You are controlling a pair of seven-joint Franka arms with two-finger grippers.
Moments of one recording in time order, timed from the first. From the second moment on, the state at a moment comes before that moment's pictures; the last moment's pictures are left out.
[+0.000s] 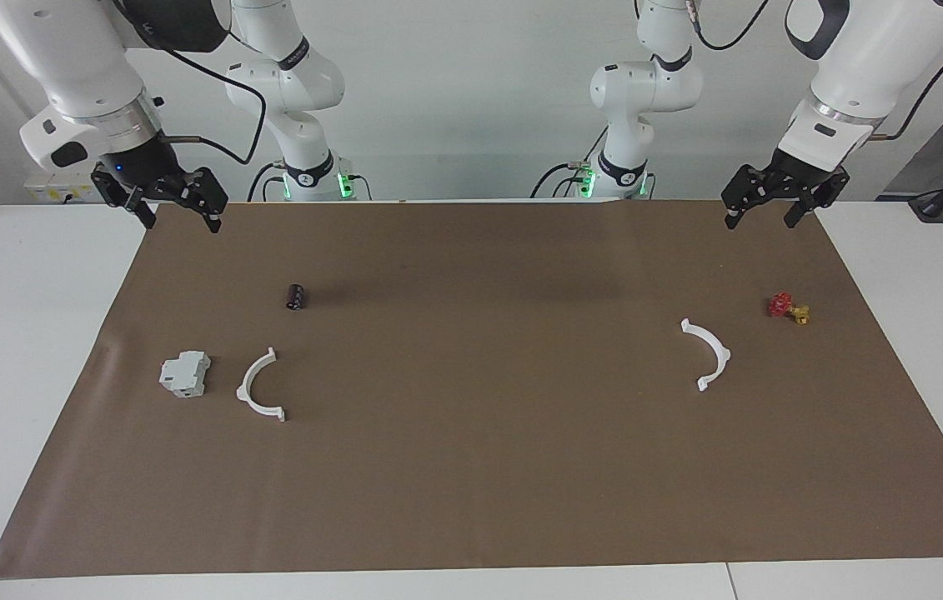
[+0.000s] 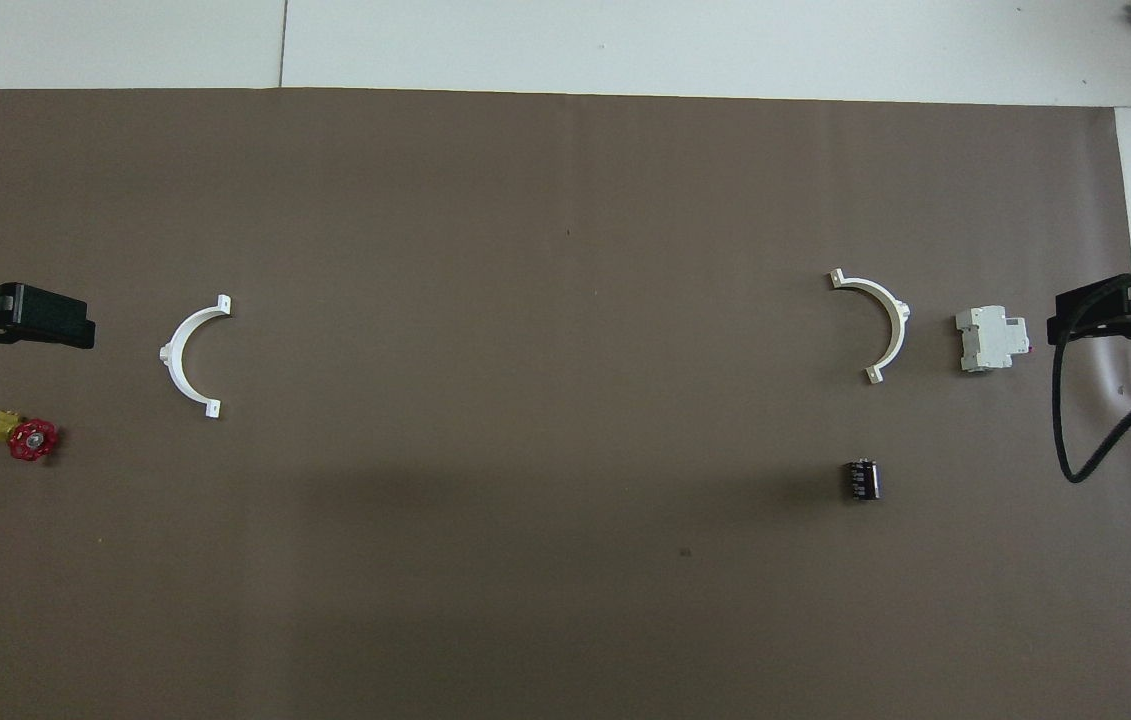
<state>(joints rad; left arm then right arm) -0.06 -0.05 0.00 -1.64 -0.02 1.59 -0.01 0.05 -0.01 -0.09 -1.57 -0.02 1.53 0.07</state>
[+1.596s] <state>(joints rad) -0.06 -0.05 0.00 -1.64 -0.02 1.59 -0.01 0.05 -0.04 -0.09 -1.70 -0.02 1.67 0.07</state>
